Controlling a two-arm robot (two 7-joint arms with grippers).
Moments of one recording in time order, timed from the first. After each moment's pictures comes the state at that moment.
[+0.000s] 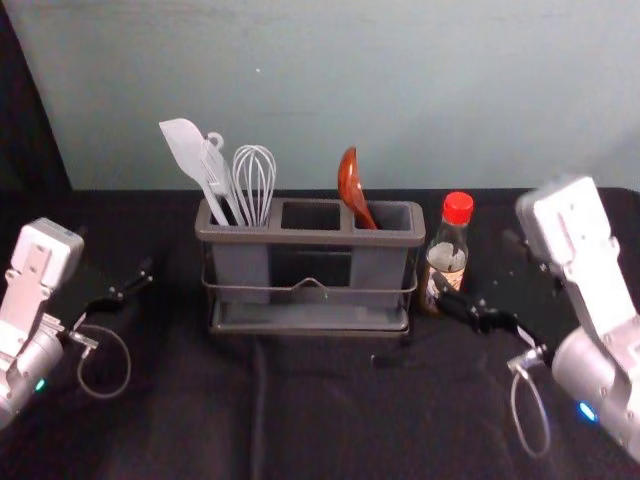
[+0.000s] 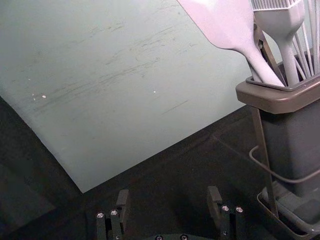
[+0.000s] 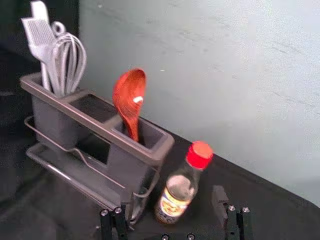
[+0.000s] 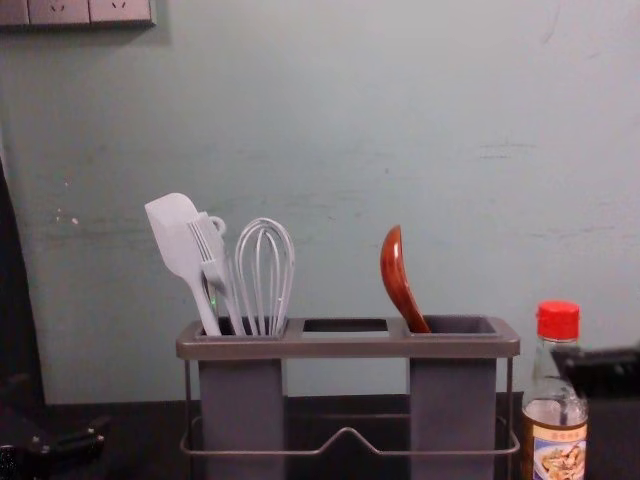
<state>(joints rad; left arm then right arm) -0.20 0.60 0.45 -1.41 -0.25 -0.12 0.03 -0.09 0.45 -0.24 -2.12 0.03 0.55 0.06</state>
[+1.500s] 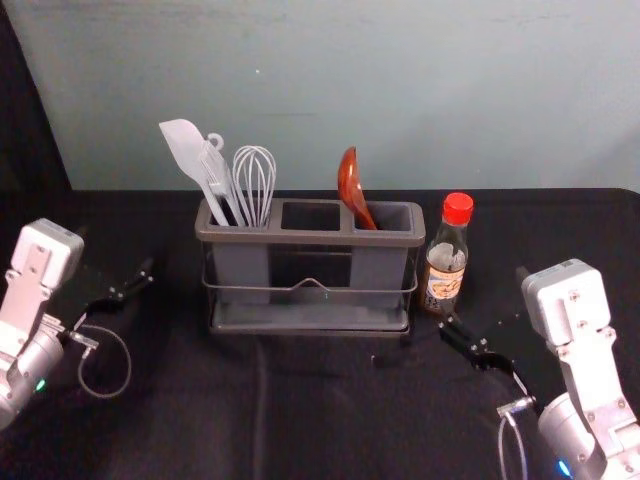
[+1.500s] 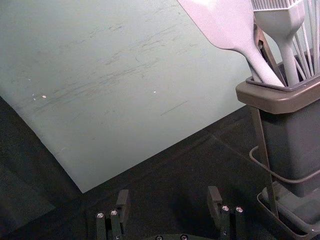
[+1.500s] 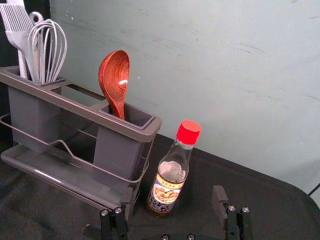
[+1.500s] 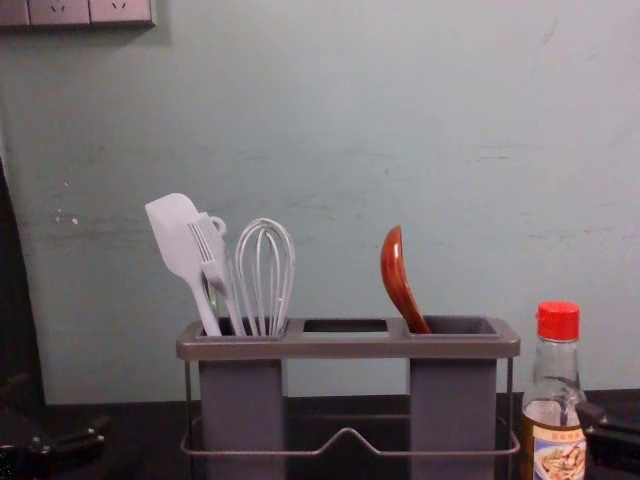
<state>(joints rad) -0.20 0.60 0.45 -1.41 -0.25 -0.12 0.03 -0.25 0.34 -0.24 -2.03 -0.09 0.25 -0.08</state>
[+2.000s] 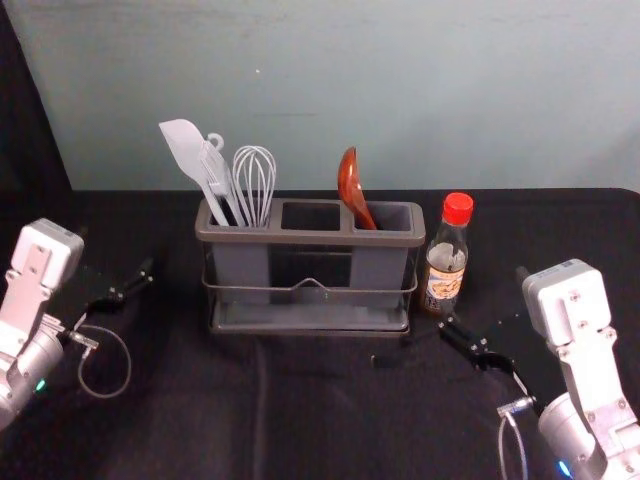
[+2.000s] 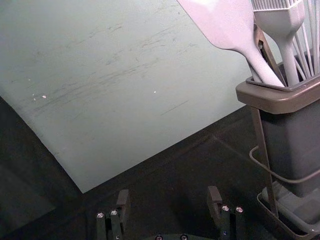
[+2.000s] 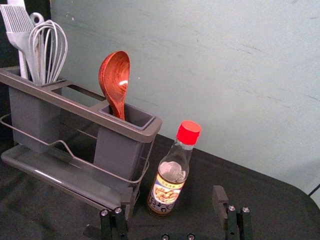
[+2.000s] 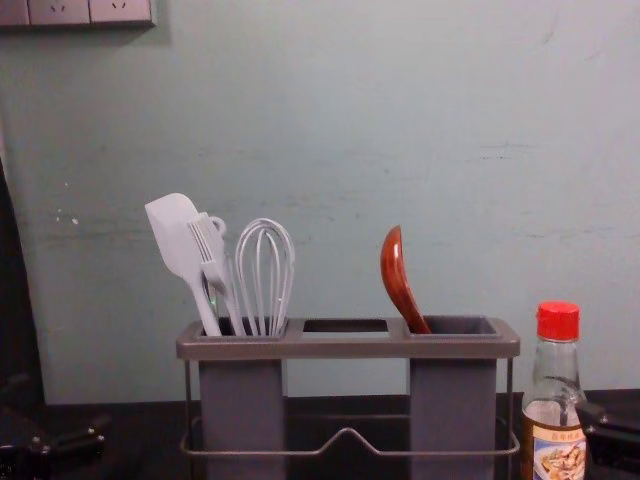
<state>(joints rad) -0.20 0.60 0.45 -1.41 -0.25 -0.12 0.03 -0.25 0.34 -0.24 -2.03 -0.09 0.25 -0.08</state>
